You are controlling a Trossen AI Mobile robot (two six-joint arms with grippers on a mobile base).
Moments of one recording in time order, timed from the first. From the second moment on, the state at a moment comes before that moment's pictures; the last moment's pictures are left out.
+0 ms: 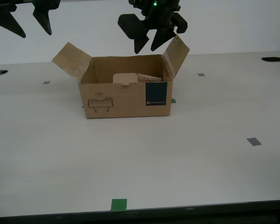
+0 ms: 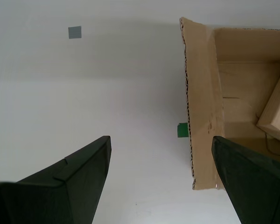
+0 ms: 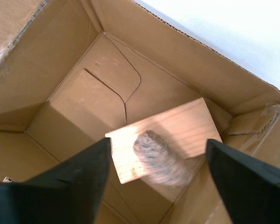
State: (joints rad) arm 0 0.63 2.06 1.64 -0.58 -0.10 0.02; arm 1 -0.22 1.45 1.17 -0.75 -0.07 -0.23
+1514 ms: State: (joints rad) arm 0 0.54 2.05 2.33 -1.31 0.04 -0.01; arm 1 -0.21 1.45 1.37 -0.81 0.03 -0.20
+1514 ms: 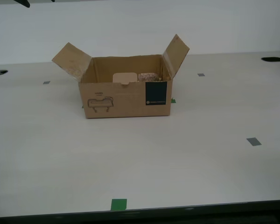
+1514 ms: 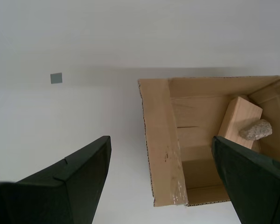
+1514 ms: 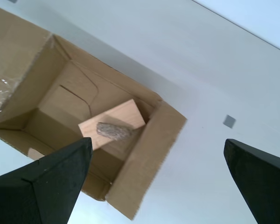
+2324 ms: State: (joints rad) arm 0 0.44 2.04 2.31 -1.41 0.04 -0.01; arm 1 -0.20 1.45 1.38 -0.83 0.03 -0.17
